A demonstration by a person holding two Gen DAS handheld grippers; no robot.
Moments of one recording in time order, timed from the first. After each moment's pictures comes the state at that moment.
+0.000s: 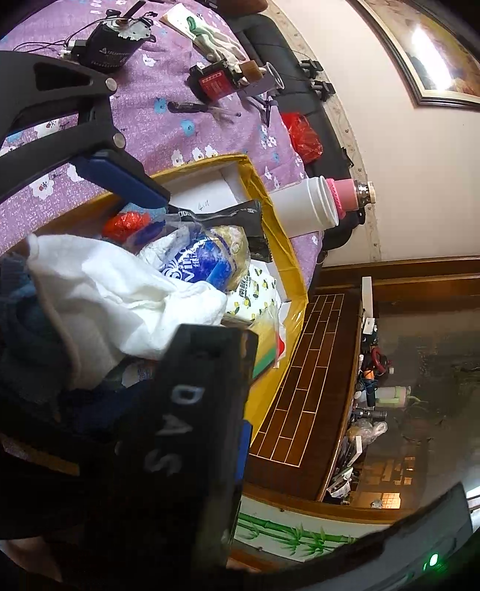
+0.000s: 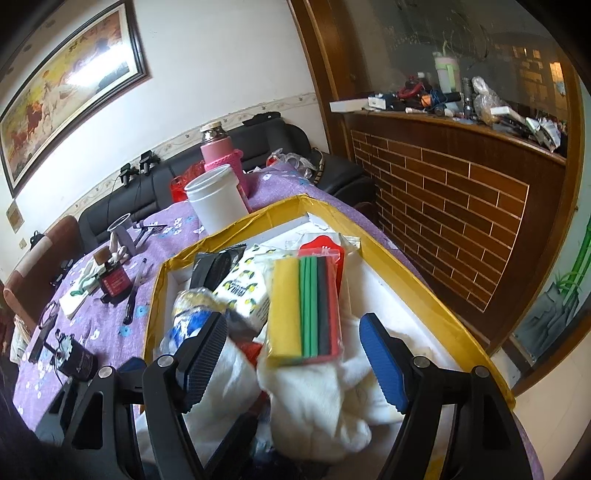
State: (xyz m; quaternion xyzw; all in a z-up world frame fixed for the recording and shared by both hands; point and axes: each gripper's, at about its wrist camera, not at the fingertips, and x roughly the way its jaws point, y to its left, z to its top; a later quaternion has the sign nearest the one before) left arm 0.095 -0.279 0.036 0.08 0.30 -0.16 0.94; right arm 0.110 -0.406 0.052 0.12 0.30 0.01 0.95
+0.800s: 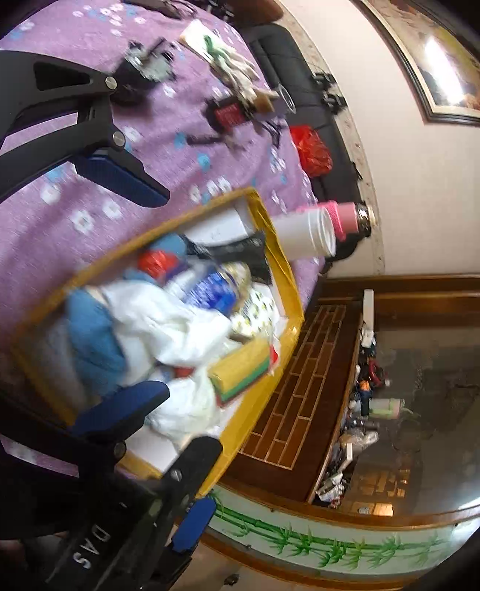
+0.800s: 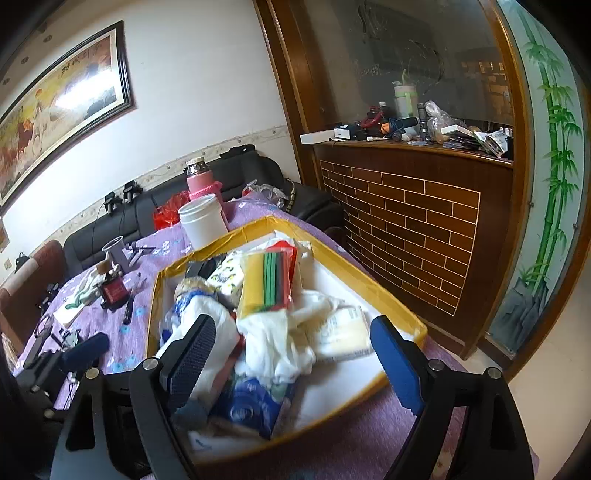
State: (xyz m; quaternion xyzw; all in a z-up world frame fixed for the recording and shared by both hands) left arm 0.063 -0.245 0.065 0.06 0.32 -0.14 0.93; right arm 0.020 -0.416 0.064 0.13 0.25 -0.05 0.96
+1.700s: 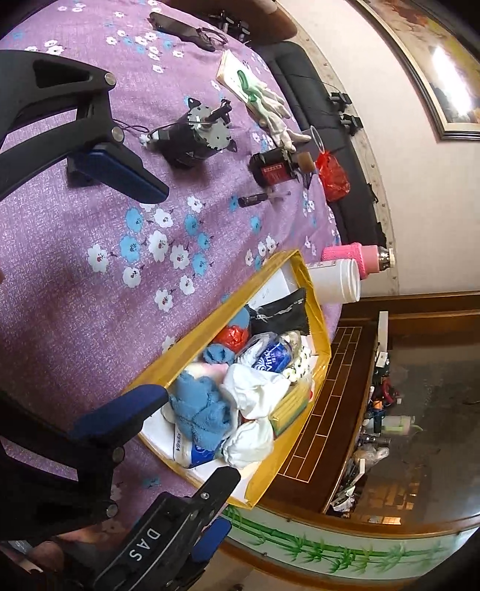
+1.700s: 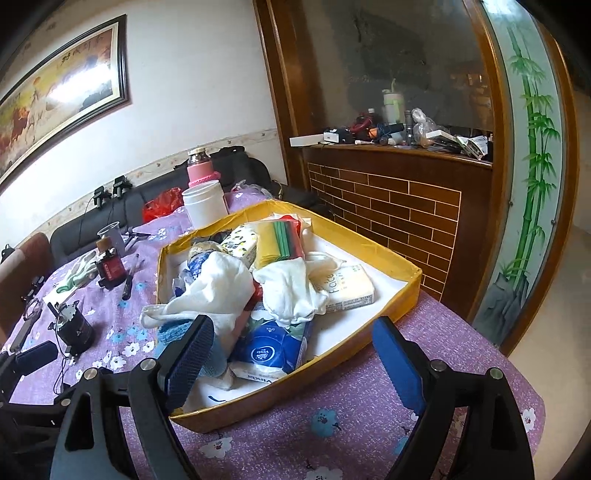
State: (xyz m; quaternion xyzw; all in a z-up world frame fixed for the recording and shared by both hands) left arm 0.023 -0.178 0.056 0.07 0.34 -0.12 0.93; right arm -0.017 -0.374 0.045 0.10 0.24 -0.09 0.96
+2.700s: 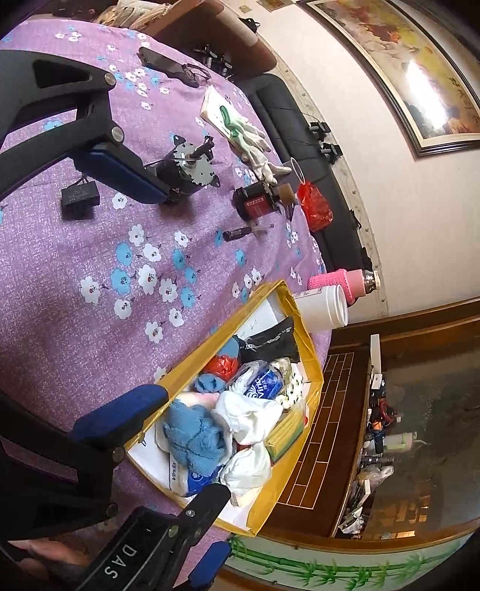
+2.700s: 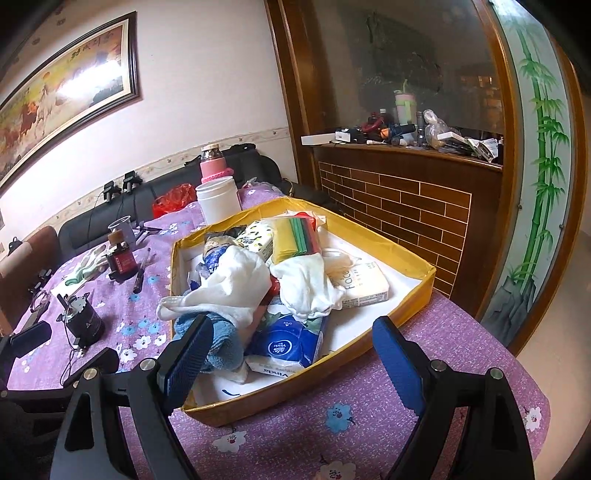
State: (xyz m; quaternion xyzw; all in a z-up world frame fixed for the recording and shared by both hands) left arm 0.016 -0.182 0.061 0.12 0.31 -0.05 0.94; right arm -0.018 -0.365 0.045 0.10 0.24 -0.07 0.96
